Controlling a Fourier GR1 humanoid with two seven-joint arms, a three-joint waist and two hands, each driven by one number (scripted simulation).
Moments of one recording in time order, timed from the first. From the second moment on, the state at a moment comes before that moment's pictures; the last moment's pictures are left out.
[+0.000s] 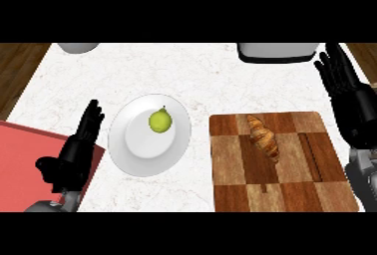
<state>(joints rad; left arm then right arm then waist) -0.06 0.40 -0.36 -1.62 0.26 0.45 0.00 -0.30 -0.45 0.10 -1.67 -0.22 -0.18 0.10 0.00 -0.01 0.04</state>
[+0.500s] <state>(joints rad) -0.05 0.37 -0.29 -1.65 0.29 0.41 -0.07 -0.12 -0.40 0.21 -1.75 -0.13 -0.08 -0.12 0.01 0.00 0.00</state>
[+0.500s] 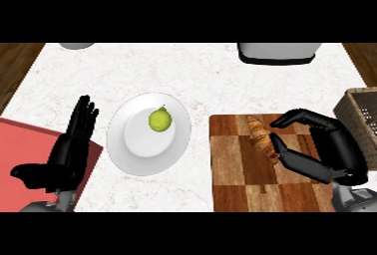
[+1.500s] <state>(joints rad) -0.04 0.35 -0.26 -1.65 0.30 0.41 -0.05 -0.20 -0.53 0.34 -1.89 0.62 -0.07 0.79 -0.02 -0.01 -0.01</state>
